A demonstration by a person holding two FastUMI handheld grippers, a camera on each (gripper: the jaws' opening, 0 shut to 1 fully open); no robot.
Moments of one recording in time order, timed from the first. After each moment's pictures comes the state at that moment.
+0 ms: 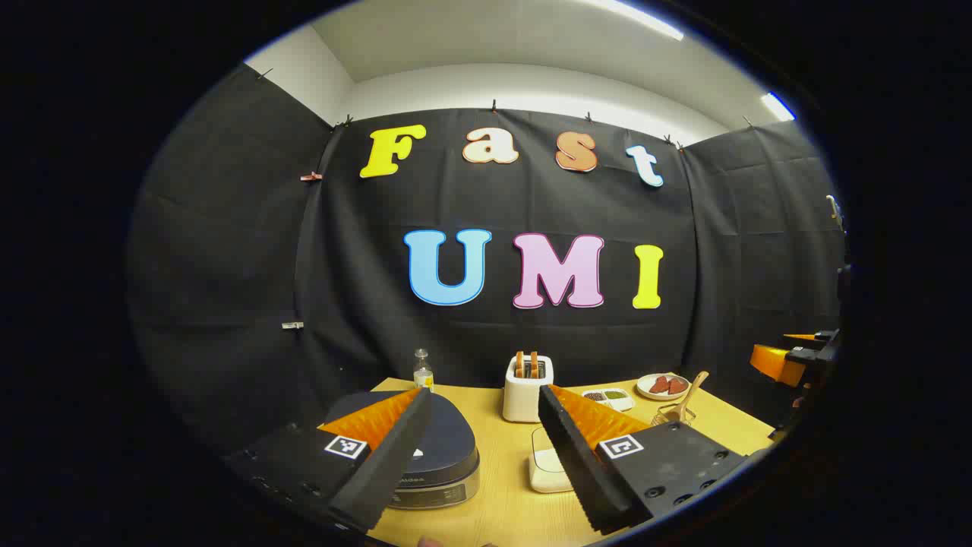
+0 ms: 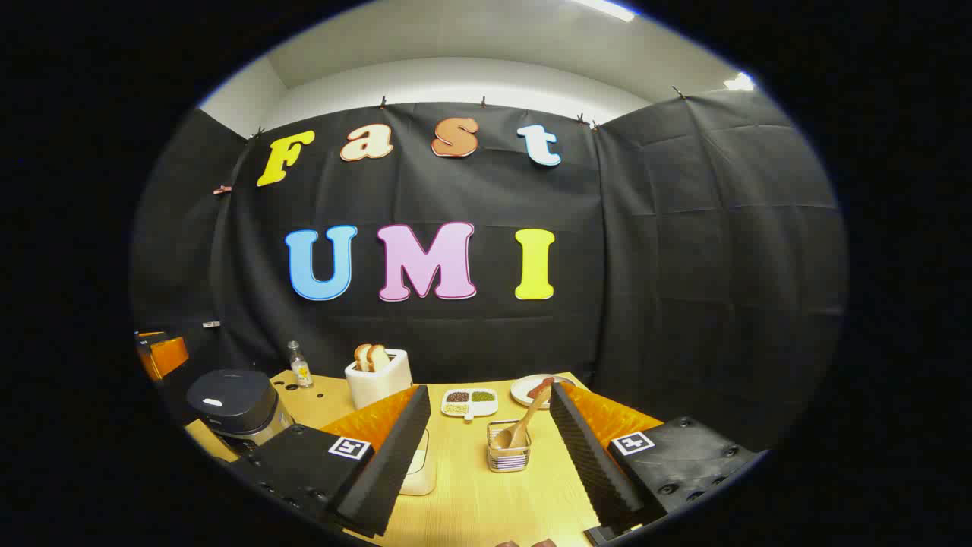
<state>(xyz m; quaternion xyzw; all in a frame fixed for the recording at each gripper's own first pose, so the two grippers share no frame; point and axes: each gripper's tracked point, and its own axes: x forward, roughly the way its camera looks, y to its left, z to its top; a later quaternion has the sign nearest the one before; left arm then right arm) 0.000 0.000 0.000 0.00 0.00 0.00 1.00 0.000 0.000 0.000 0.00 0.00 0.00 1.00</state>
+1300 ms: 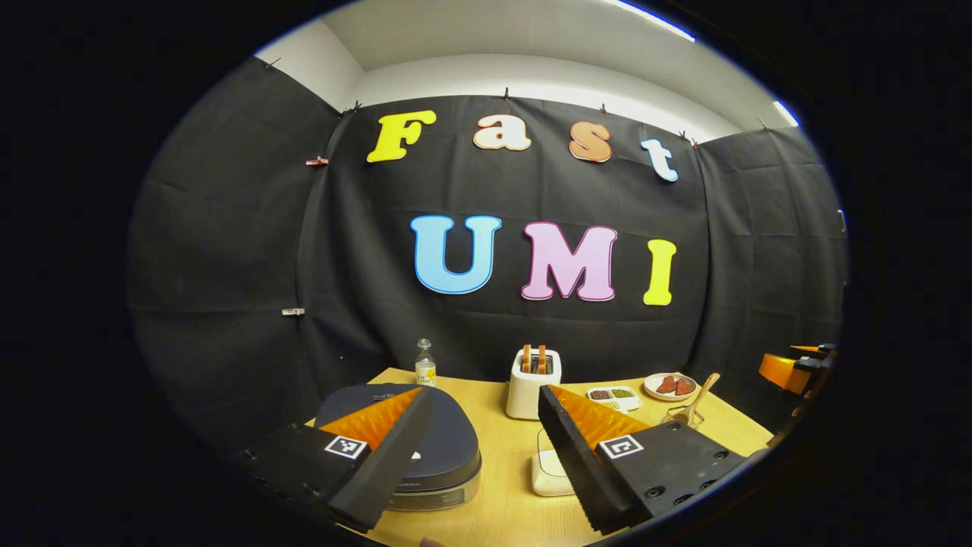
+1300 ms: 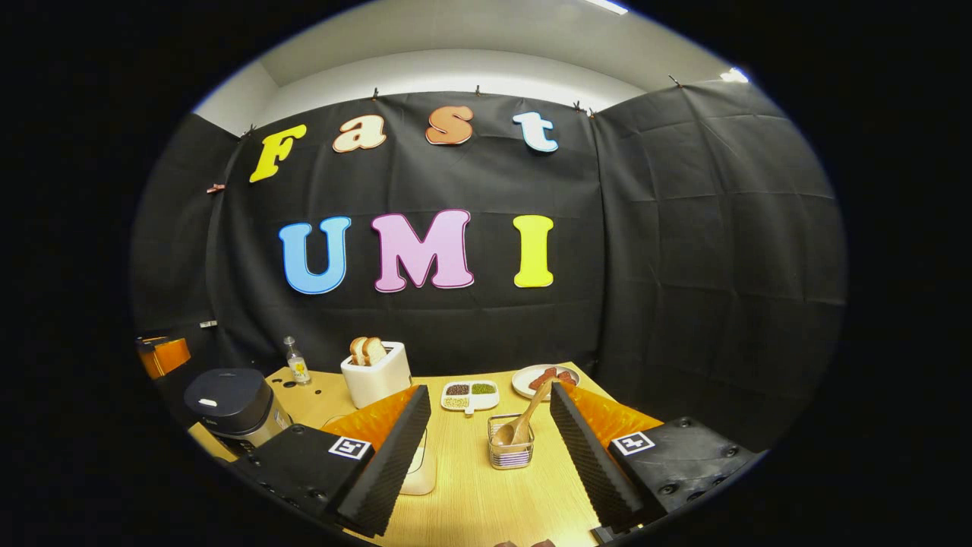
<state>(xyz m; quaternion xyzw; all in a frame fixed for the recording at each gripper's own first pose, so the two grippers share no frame) 0.028 0.022 -0.015 -0.01 0.02 0.03 1.00 0.015 -0.009 -0.018 0.01 0.03 -0.01 1.00</state>
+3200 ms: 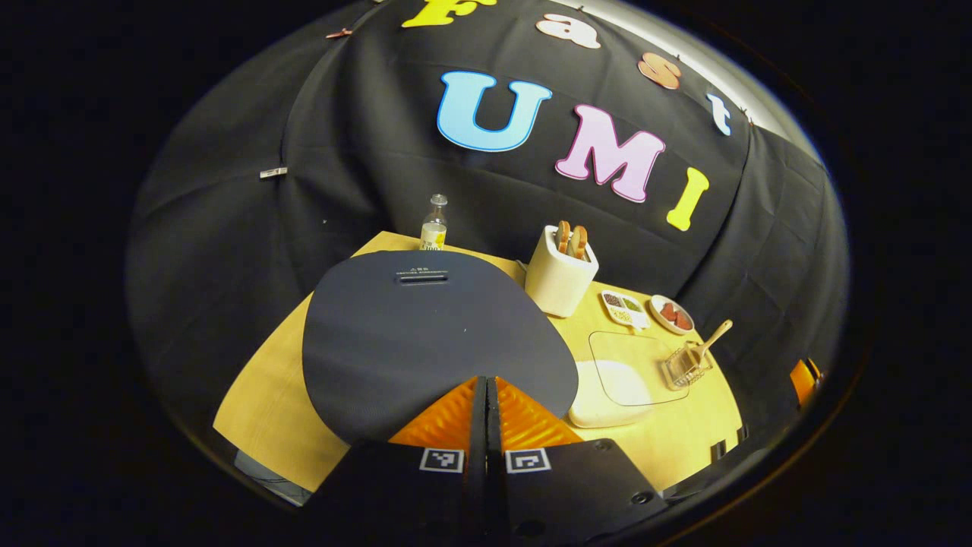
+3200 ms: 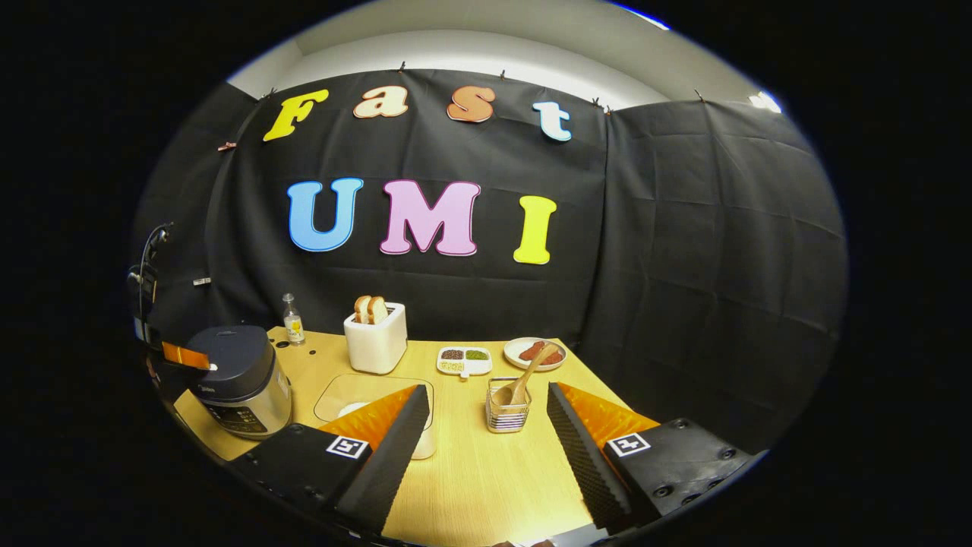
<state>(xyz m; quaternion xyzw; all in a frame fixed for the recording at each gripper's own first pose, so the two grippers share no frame) 0.068 0.102 -0.154 -0.09 0.29 -0.03 0.95 -0.036 0.032 -0.045 -0.03 0.08 -0.03 1.00</state>
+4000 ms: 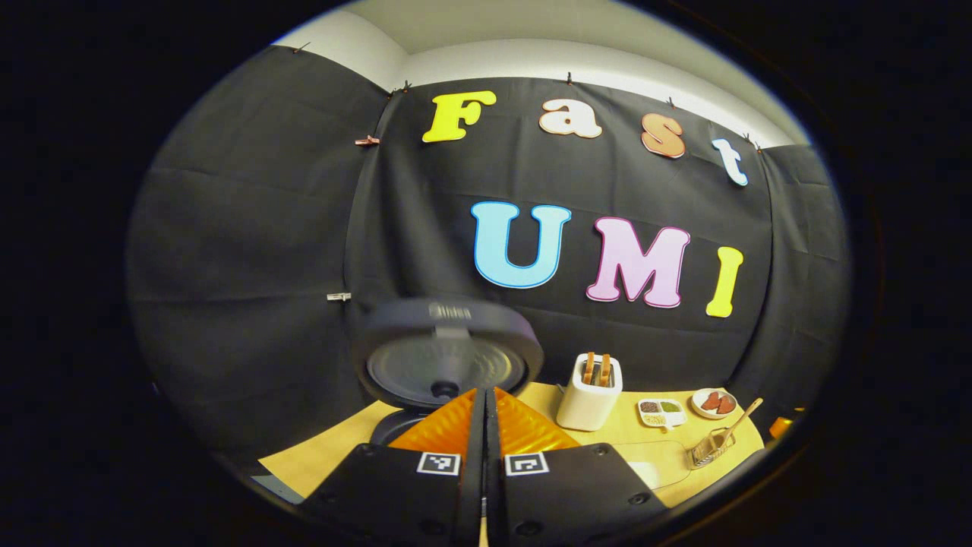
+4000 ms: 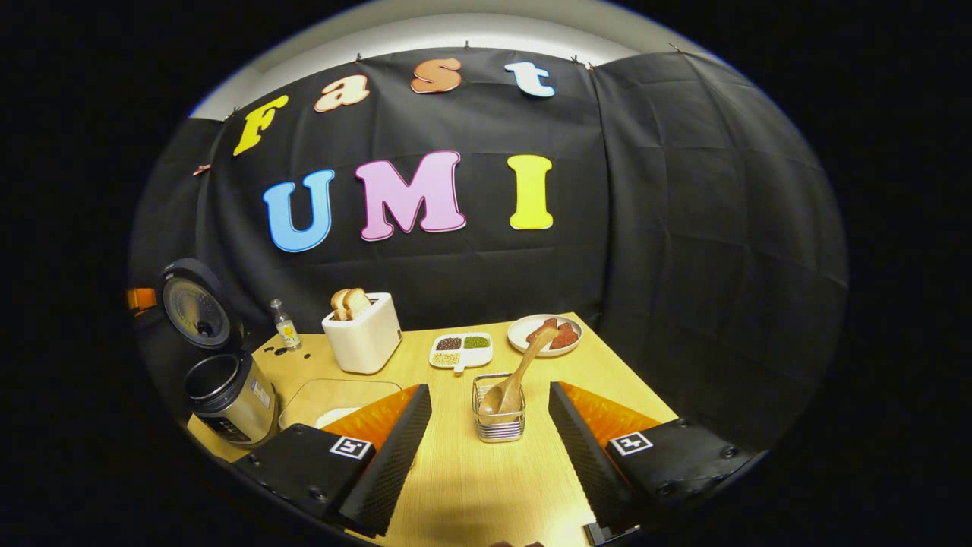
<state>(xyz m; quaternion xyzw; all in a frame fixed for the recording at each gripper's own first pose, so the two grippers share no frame) 0.074 0.077 0.003 -0.06 0.06 0.11 0.99 0.064 -0.049 -0.101 0.04 0.14 -0.01 0.99</state>
